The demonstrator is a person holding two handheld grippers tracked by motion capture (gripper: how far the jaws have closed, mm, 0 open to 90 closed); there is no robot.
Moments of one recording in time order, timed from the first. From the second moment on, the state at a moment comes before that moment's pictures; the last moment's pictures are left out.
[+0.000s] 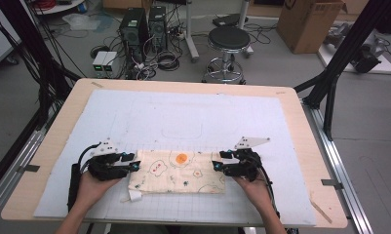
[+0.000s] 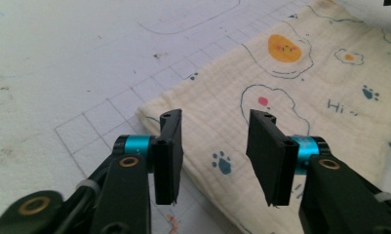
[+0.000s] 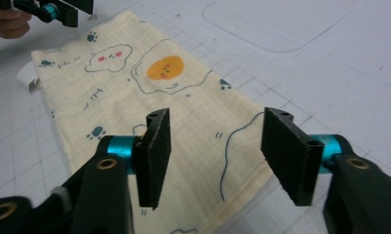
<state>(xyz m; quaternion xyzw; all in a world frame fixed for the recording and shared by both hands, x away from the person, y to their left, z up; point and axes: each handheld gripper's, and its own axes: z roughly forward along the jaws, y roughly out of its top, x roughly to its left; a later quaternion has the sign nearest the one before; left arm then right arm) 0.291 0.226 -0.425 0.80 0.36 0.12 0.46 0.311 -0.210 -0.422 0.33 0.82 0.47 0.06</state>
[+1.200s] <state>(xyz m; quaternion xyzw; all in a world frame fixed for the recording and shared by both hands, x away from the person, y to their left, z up) 0.280 0.235 -0.417 0.78 0.36 0.12 0.49 0.296 -0.213 -0.416 0.33 0.81 0.47 0.09</state>
